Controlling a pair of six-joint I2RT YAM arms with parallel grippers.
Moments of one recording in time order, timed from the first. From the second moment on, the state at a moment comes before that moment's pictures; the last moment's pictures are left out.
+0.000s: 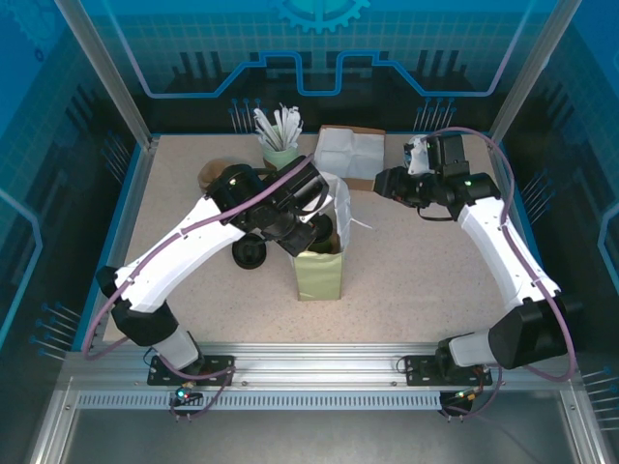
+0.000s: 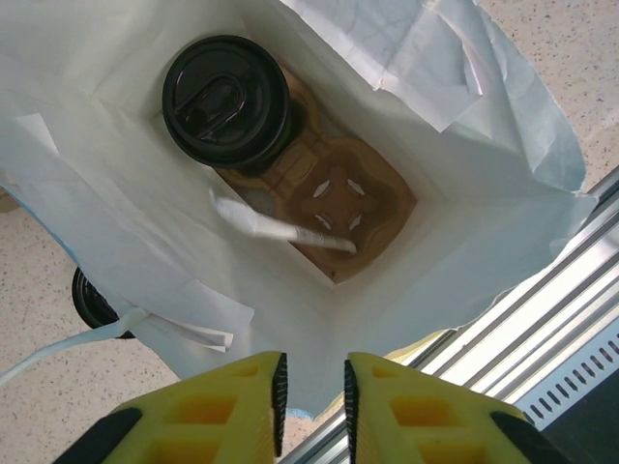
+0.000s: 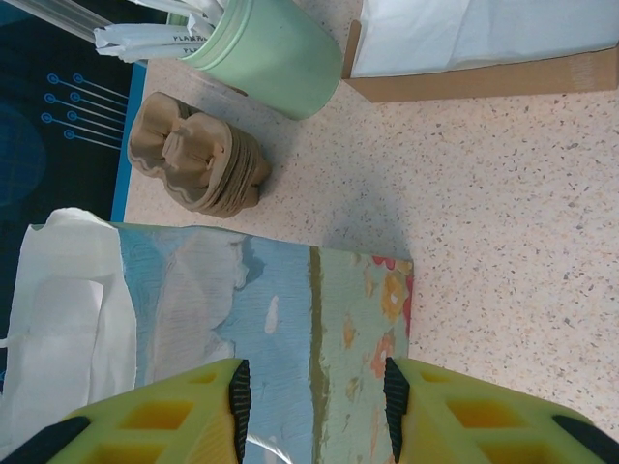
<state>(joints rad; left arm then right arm) -0.90 1.65 2.04 -1.57 -0.11 -0.19 0.21 1.39 1.36 -0.77 -0.46 0.50</state>
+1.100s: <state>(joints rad) -0.59 1.15 1.67 -1.21 -0.17 -0.25 0.41 1.85 1.81 -0.77 0.02 0.45</state>
